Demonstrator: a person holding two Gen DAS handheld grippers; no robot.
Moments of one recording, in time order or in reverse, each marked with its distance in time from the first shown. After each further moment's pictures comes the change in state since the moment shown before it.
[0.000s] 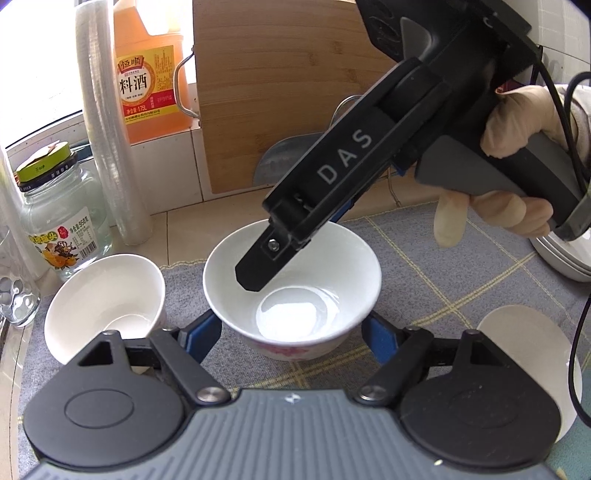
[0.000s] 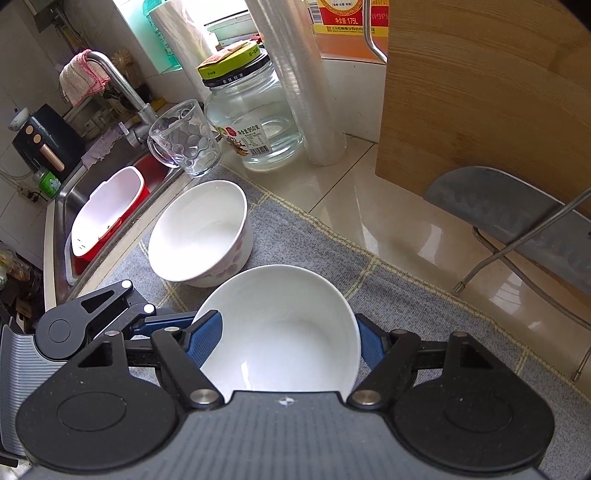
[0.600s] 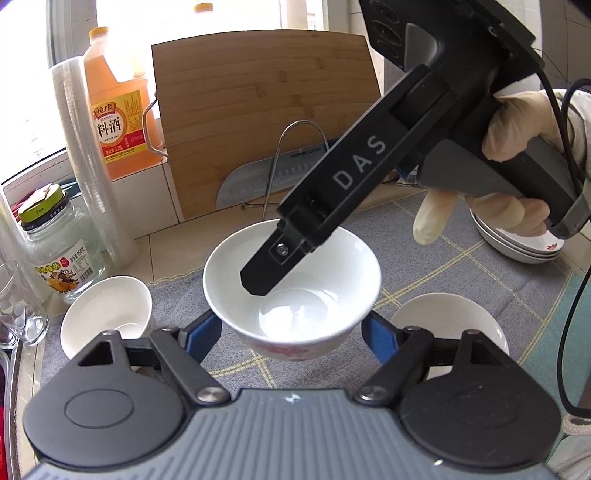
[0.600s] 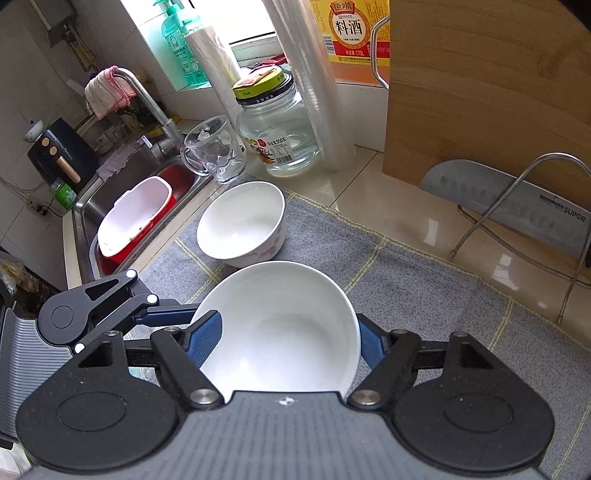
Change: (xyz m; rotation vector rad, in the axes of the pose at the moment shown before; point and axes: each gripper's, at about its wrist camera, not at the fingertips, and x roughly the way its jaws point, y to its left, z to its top) left arm -0.055 -0.030 0.005 0.094 -0.015 -0.050; right arm -0.058 0.030 -0.038 0.028 -0.063 -0.003
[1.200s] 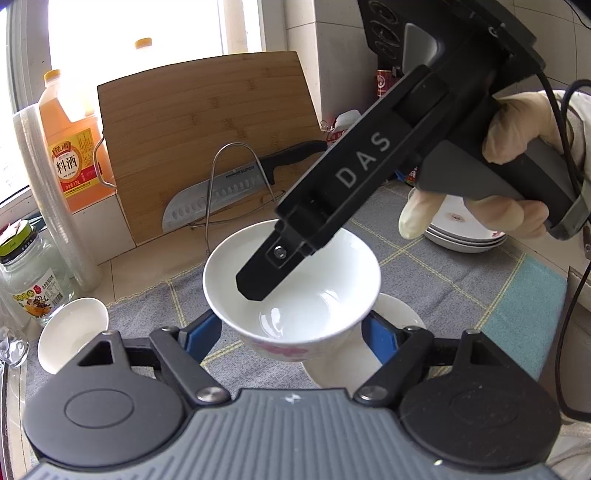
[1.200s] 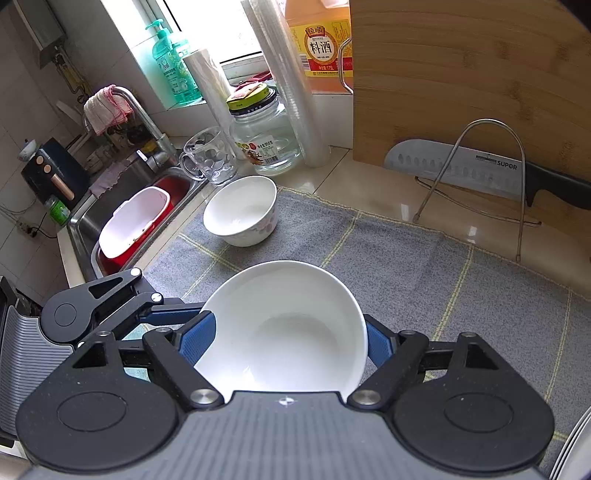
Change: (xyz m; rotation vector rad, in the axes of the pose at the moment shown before) left arm -0.032 -0.046 0.000 0.090 -0.037 -0.088; right arm -0.057 0.014 -0.055 0.067 -0.068 -0.063
